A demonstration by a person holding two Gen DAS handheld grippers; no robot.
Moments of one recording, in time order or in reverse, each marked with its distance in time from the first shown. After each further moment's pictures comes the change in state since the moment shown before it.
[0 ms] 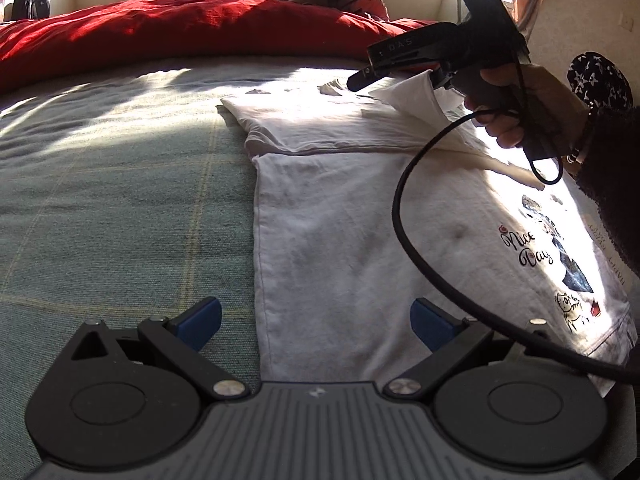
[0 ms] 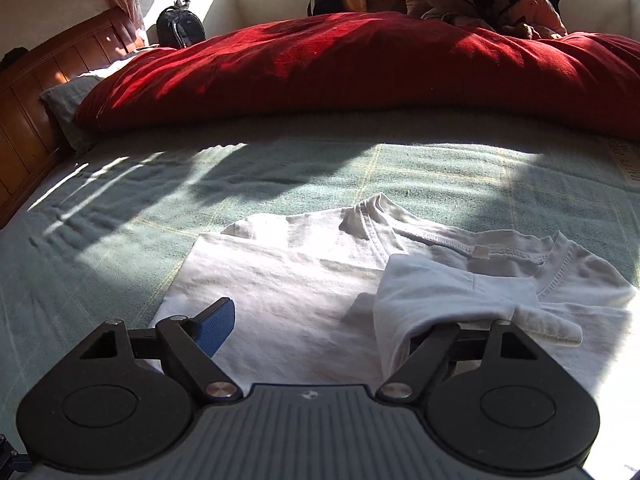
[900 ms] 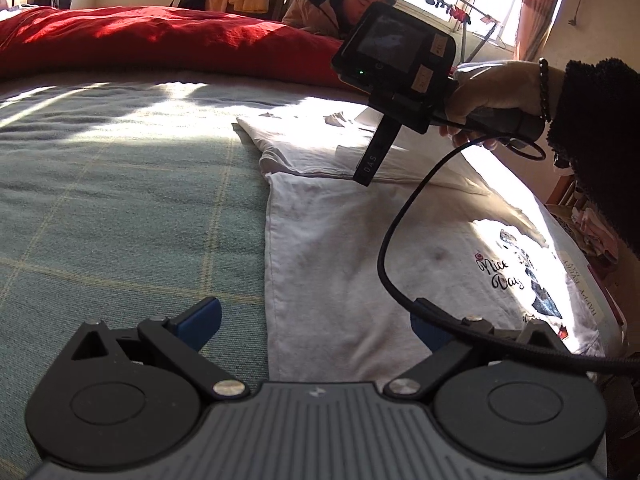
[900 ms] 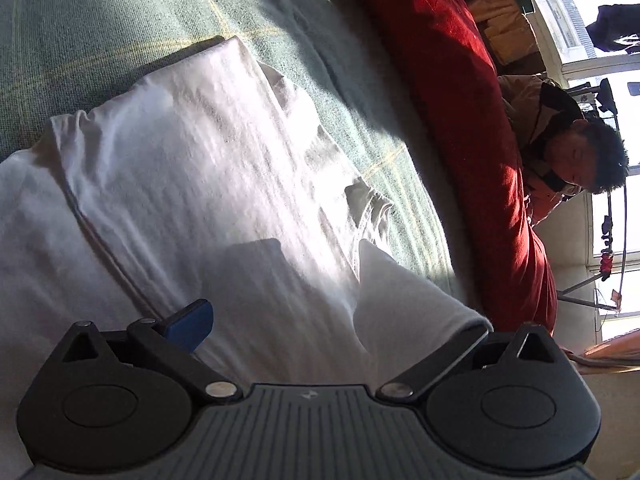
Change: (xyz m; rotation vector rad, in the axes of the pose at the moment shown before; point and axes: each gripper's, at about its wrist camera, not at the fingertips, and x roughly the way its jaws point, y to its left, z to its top) left arm -0.033 0.015 -0.013 -0.094 -0.089 -0.046; right arm 0.071 0.118 -0.020 -0.875 0.422 -0.604
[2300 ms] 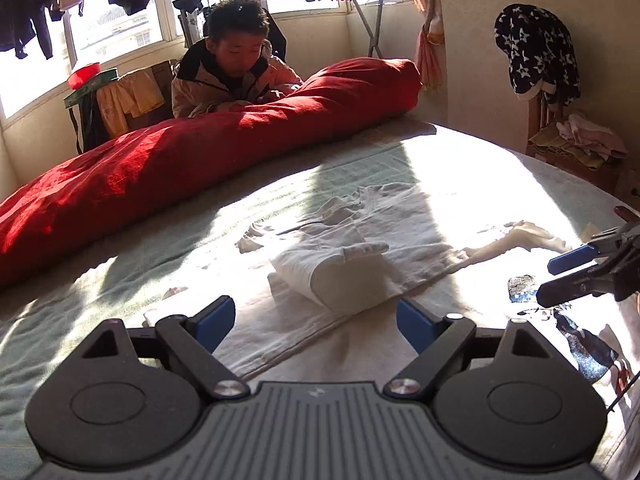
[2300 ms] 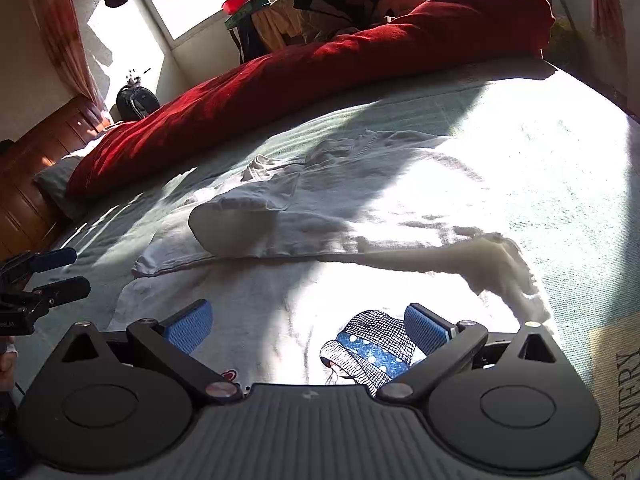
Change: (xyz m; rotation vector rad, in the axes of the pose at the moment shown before) left arm 0.129 -0.151 0.126 0.613 -0.069 0.099; right arm -0.008 -0.044 -0.362 1.229 -0.494 0.671
